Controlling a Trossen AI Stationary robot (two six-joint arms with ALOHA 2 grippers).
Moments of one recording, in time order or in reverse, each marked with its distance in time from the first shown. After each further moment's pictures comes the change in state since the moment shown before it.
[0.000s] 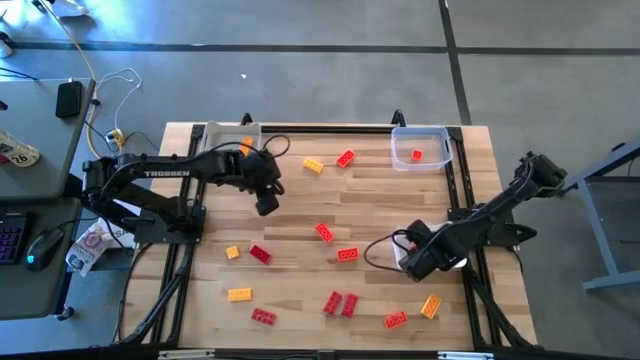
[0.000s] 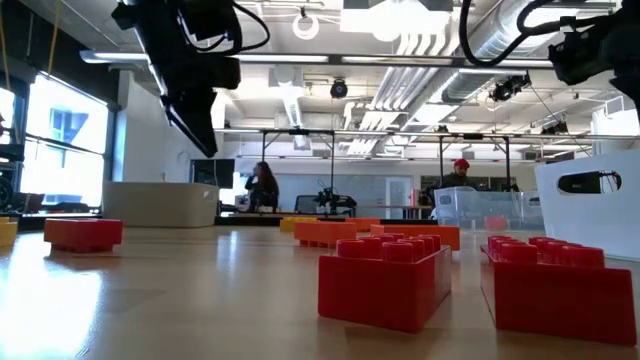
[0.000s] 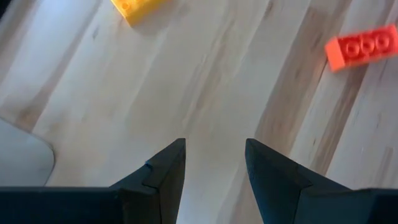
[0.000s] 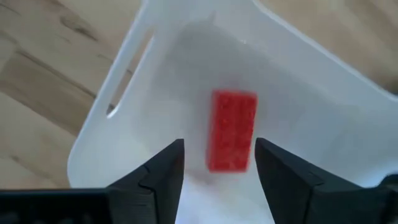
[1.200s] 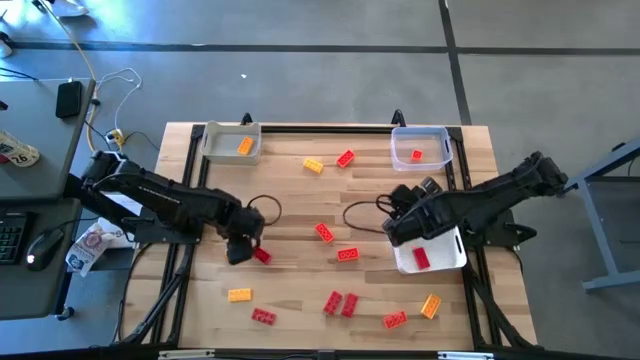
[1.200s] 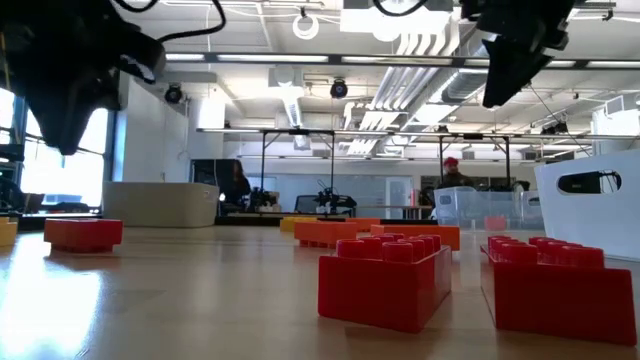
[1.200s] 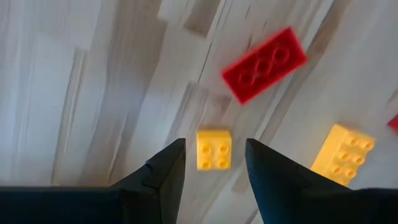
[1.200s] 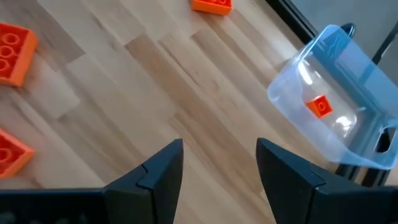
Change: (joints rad) left arm -0.522 0.000 0.000 -0.393 0.107 -0.501; right arm -0.287 0.000 0.243 -0.154 0.498 -0.530
